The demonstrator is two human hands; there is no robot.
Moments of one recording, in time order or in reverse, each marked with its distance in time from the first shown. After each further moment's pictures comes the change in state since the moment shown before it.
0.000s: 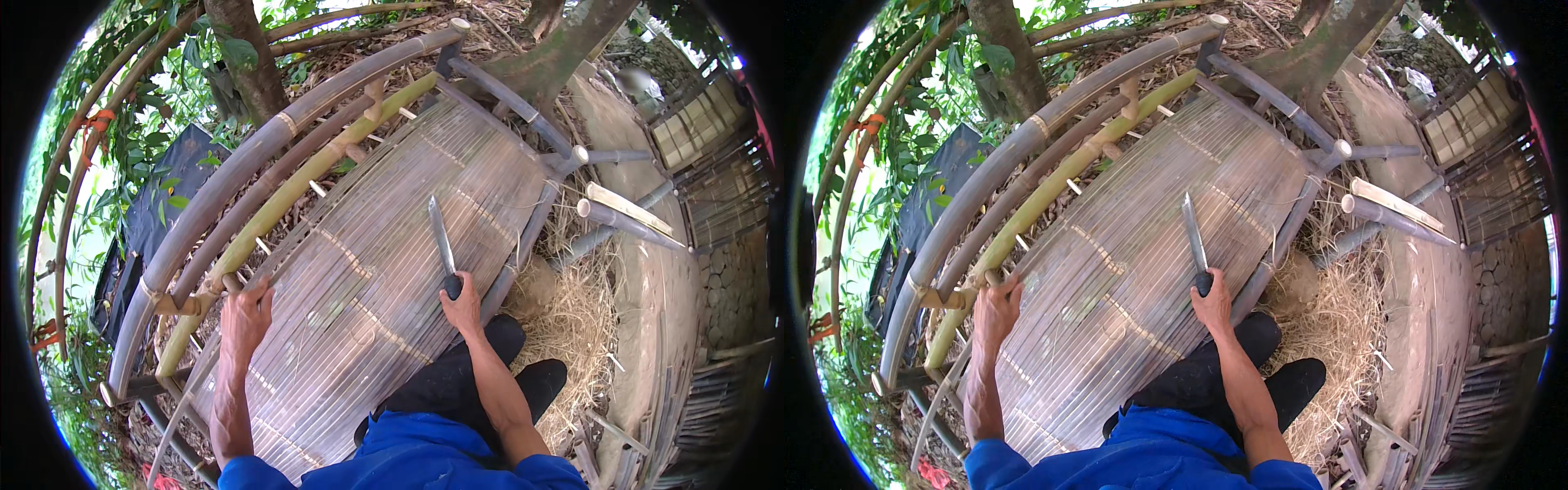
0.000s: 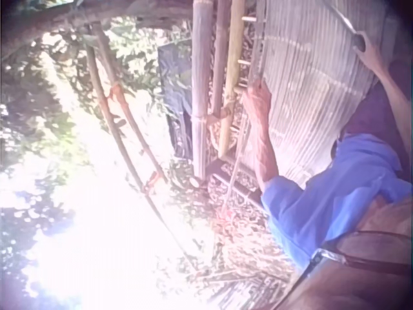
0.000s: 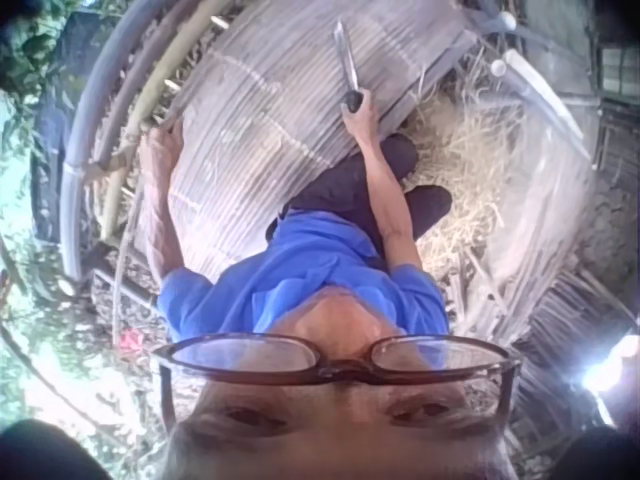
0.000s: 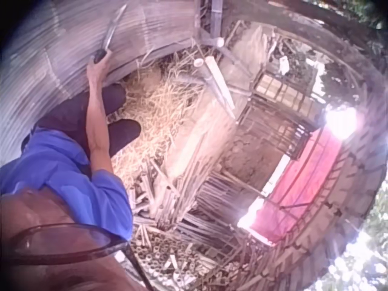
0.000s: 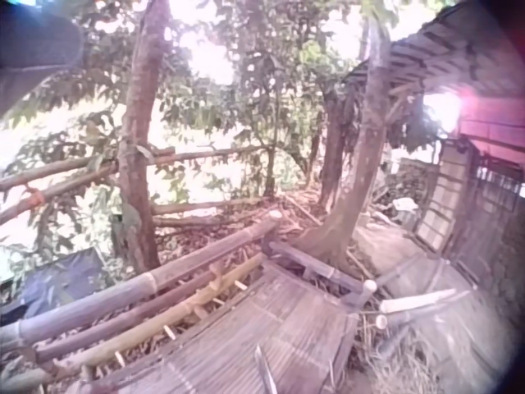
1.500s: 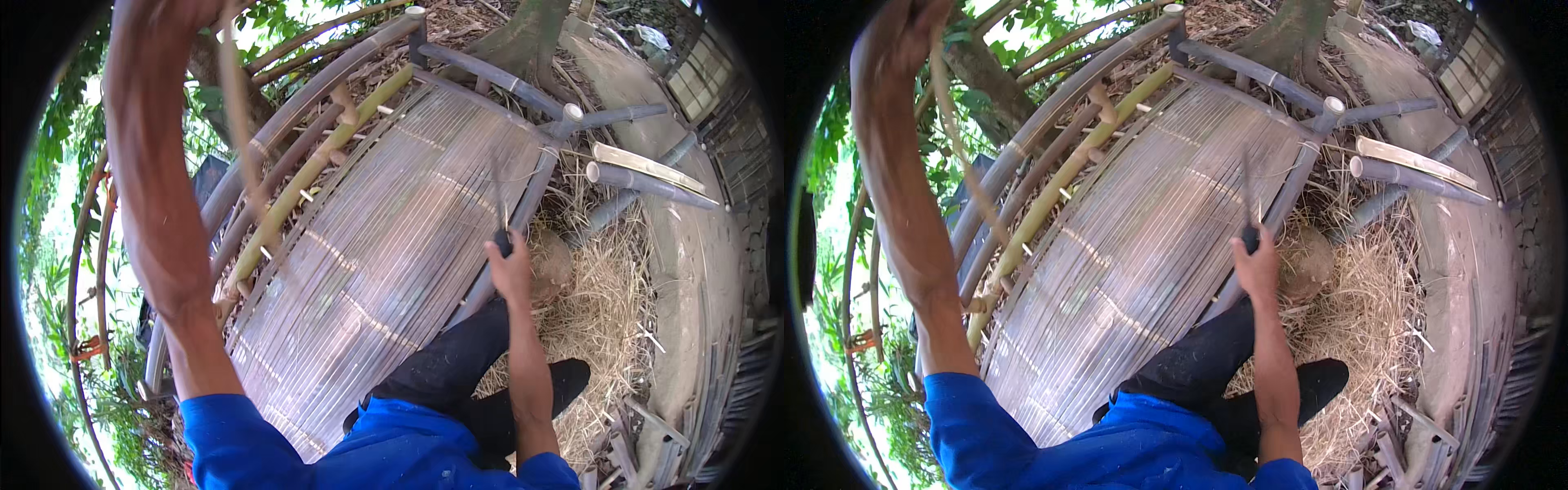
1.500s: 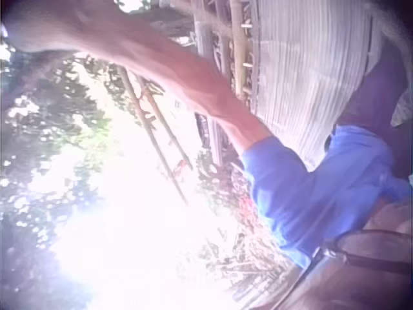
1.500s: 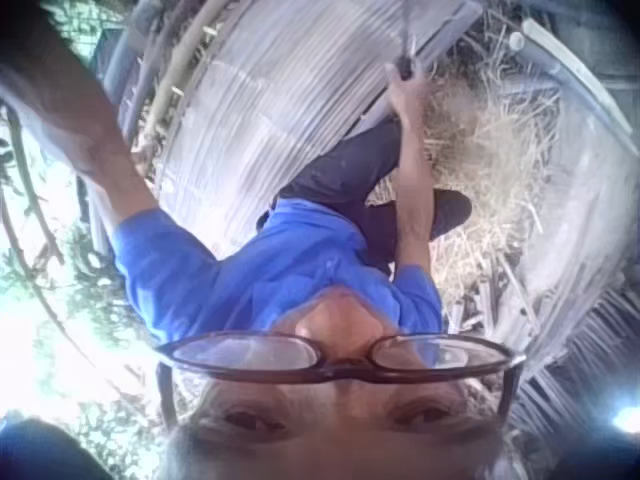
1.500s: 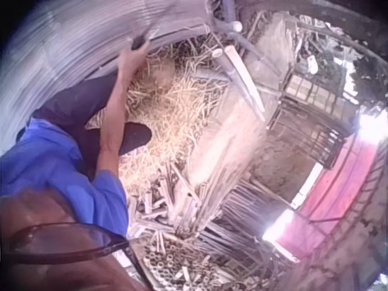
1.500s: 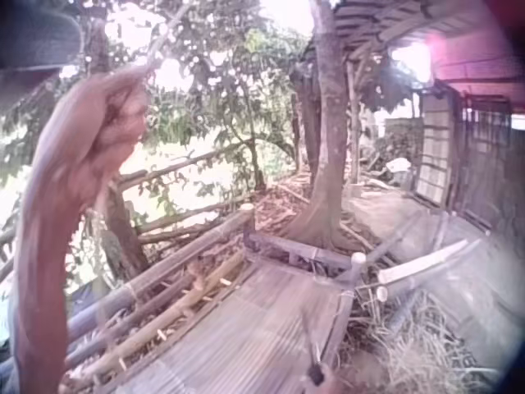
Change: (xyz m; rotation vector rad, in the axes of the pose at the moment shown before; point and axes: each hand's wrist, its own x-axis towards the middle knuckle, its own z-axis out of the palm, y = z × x) left_hand 0.120 0.399 -0.244 -1.045 0.300 0.796; right_hand 0.027 -0.008 -0.140 0.385 0.190 0.113
